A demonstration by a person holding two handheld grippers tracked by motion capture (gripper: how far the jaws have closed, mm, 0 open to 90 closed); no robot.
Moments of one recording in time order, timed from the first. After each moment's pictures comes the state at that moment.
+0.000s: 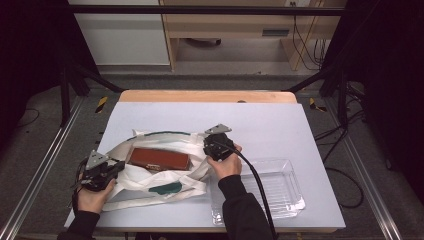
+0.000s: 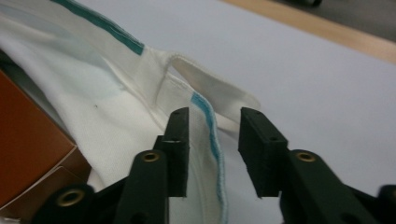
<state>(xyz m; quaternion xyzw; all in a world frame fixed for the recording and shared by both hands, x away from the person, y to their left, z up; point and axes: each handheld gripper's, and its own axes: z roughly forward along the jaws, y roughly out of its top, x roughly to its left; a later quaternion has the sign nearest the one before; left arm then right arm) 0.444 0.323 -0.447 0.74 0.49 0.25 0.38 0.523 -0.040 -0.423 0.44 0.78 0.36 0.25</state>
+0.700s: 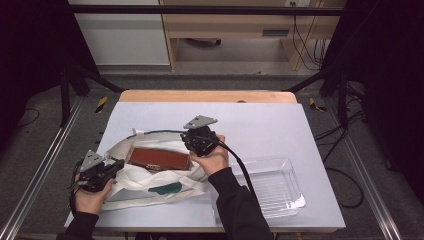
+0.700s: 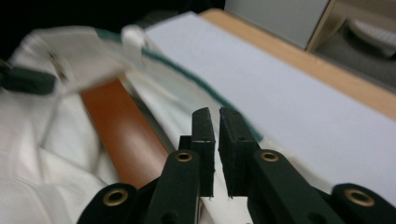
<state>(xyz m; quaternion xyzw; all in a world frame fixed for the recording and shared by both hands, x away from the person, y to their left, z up) 0.436 0.324 -0.437 0.73 0.48 0.25 0.41 0.509 0.003 -0.370 0.33 0.81 0.44 0.20</state>
